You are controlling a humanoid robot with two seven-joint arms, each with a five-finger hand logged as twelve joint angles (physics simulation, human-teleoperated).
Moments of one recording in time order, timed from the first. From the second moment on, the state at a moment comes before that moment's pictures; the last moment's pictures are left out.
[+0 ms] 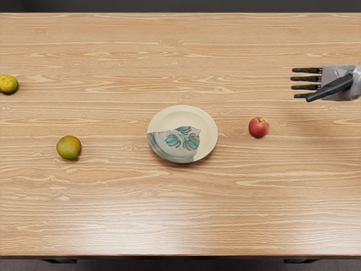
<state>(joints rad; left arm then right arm) -0.05 0.00 -0.25 -0.12 -0.06 -0.23 0.08 1.06 -0.73 0.44 0.68 0.18 0.61 -0.61</state>
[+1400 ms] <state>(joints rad) -0.05 0.00 -0.25 -0.12 -0.06 -0.23 0.08 1.50 -0.57 -0.22 0.97 -0.51 0.34 -0.61</state>
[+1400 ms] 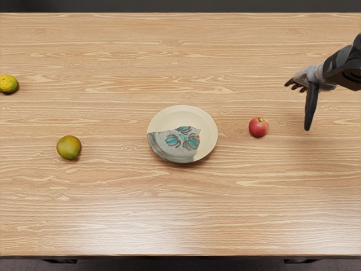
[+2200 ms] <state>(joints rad) -0.04 0.00 -0.25 -0.12 -0.06 -0.23 0.08 1.40 -0.66 -0.30 1.43 -0.63 -0.33 -0.61</state>
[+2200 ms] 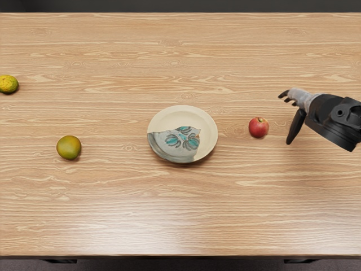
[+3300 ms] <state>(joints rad) -0.04 0.00 -0.25 -0.12 -0.06 -0.23 0.08 1.42 -0.50 -0.44 1.43 -0.65 -0.57 -0.61</state>
